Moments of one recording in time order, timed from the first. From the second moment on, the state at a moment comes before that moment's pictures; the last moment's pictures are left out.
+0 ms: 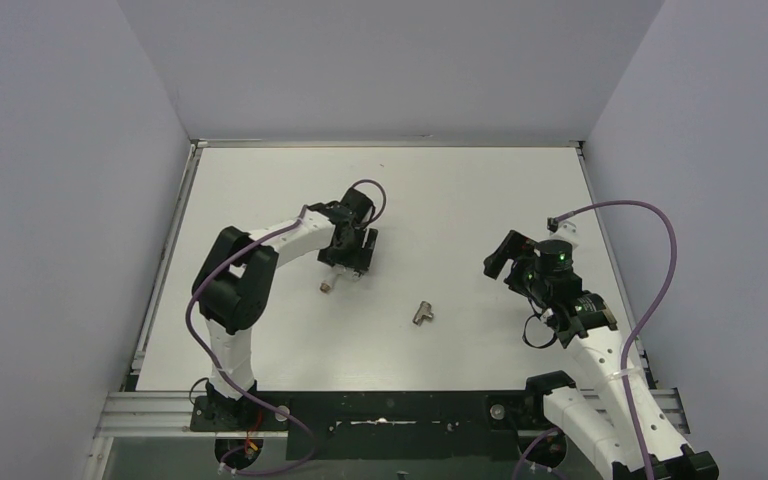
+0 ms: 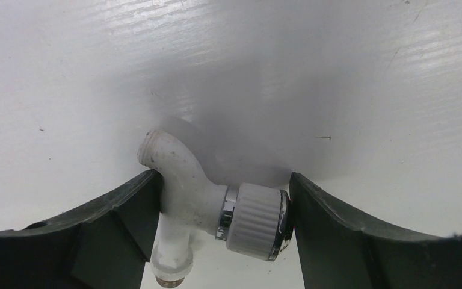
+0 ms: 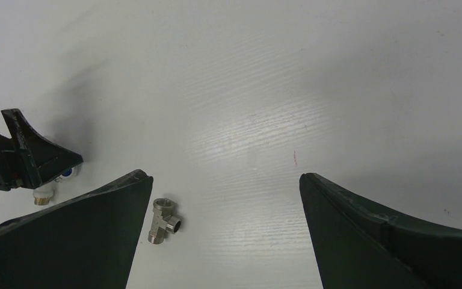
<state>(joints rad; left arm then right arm) -0.59 1.96 1.34 -0.61 -0.12 -0.32 0.22 0.77 0.66 -0.53 0.10 0.60</state>
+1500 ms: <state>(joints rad) -0.39 1.18 1.13 -0.03 0.19 -1.27 1.01 1.08 0.78 0.49 0.22 -0.06</state>
